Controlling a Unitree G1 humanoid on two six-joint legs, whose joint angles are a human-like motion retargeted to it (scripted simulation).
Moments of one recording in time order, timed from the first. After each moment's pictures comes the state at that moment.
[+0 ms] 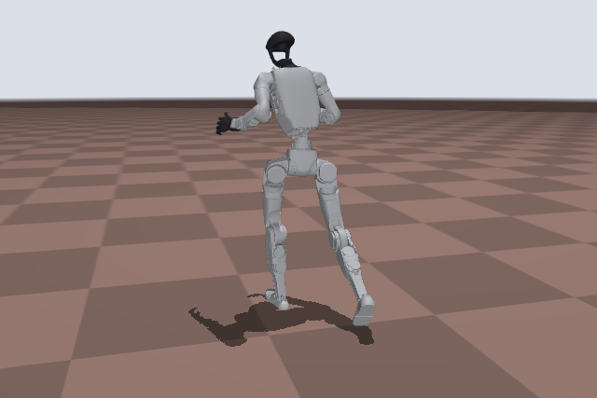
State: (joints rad) left arm 0.41 0.45 0.21 -0.39 -0.17 -0.23 0.19; right arm -0.03 -0.33 0.26 -0.63 0.68 -0.19 0.12; waist 0.40 -0.12 0.30; left_leg -0.22 0.02 0.27 0.36 -0.46 0.05; right_leg 0.29 -0.16 0.08 0.43 0.03 0.22
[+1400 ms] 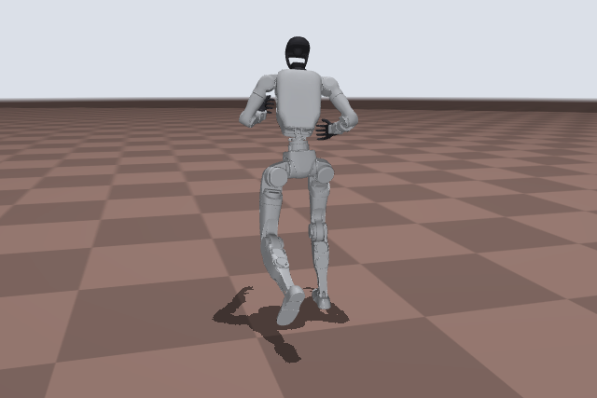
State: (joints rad) left arm -0.31 0.48 -0.21 -0.38 -0.21 -0.15 0.26; right arm 0.11 -0.53 0.11 -0.31 0.42 -0.16 -0.12; waist -0.26 0.12 0.33; left_leg 0.06 0.18 0.00 1.00 -0.19 0.03; right_leg -0.35 -0.09 -0.25 0.61 -0.49 0.02
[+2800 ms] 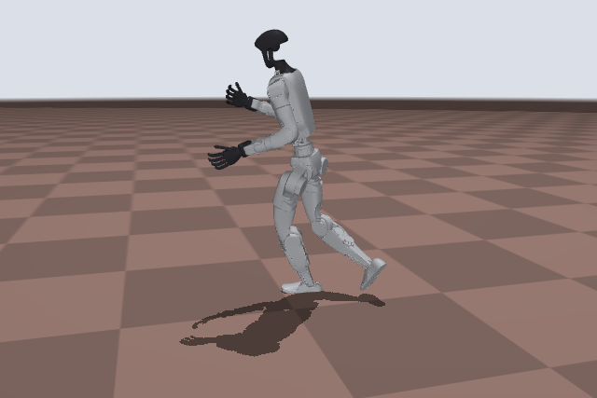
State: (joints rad) left arm 0.11 0.29 -0.06 -0.07 -0.55 -0.16 0.61; right arm -0.34 -0.33 0.39 -0.45 0.71 -0.06 0.19; waist 0.21 0.02 0.12; left_leg -0.29 0.01 0.49 0.39 -0.52 0.19; right_leg -0.06 0.02 -0.16 0.97 -0.03 0.26
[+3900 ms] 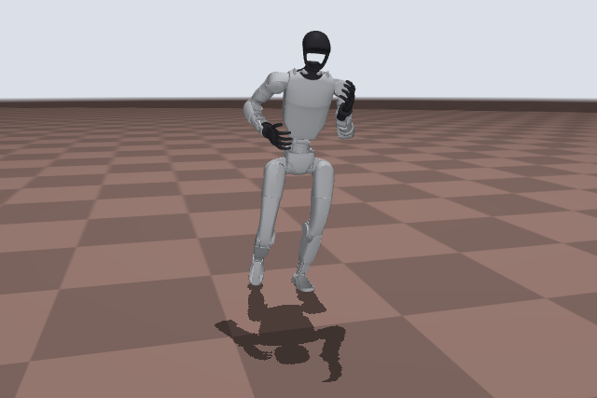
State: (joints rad) left arm -0.54 0.22 -0.20 -0.42 -0.41 -0.24 0.30; right arm 0.30 -0.52 0.24 -0.46 0.54 -0.20 -0.01; waist -0.10 -0.03 0.18; left_leg -0.14 -0.05 0.11 0.32 -0.56 0.10; right_leg -0.33 -0.18 -0.14 1.03 -0.29 0.09
